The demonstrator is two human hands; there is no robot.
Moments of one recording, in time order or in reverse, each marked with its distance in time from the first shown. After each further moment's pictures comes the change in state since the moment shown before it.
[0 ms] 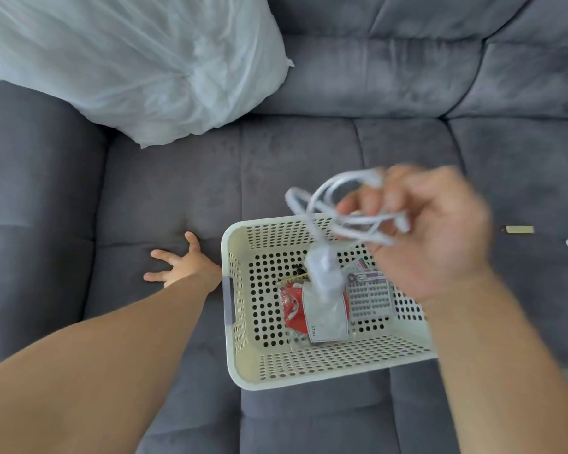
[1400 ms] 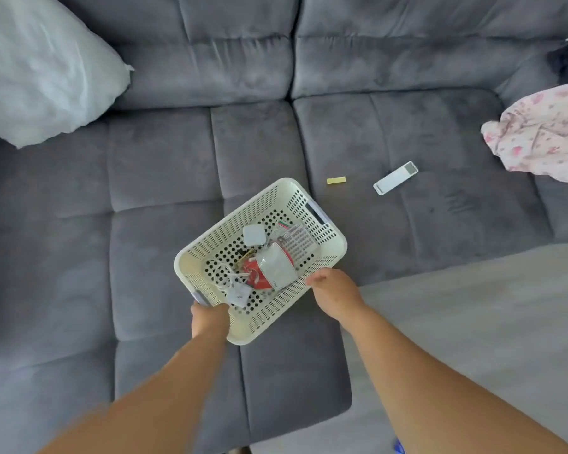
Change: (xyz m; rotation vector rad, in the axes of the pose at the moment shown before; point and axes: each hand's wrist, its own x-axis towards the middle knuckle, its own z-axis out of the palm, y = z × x) left_hand -0.380 0.068 0.221 -0.810 -0.196 -0.149; right_hand -0.267 -0.057 -0.276 -1.158 0.416 0.678
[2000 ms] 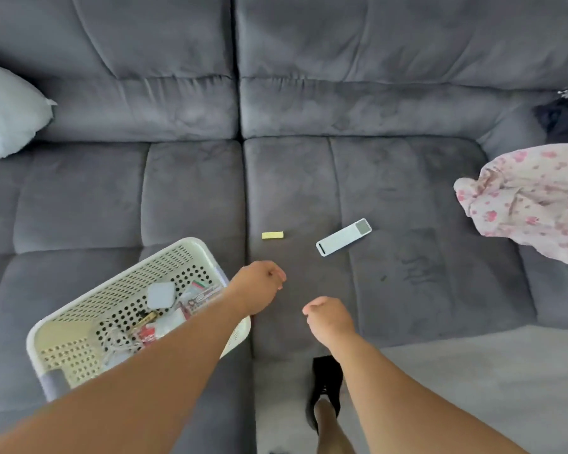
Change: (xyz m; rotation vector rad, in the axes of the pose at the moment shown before) left_hand -0.097 0.196 0.284 0.655 -0.355 0.680; right_hand 0.151 0.089 -0.191 0.164 -0.047 0.147
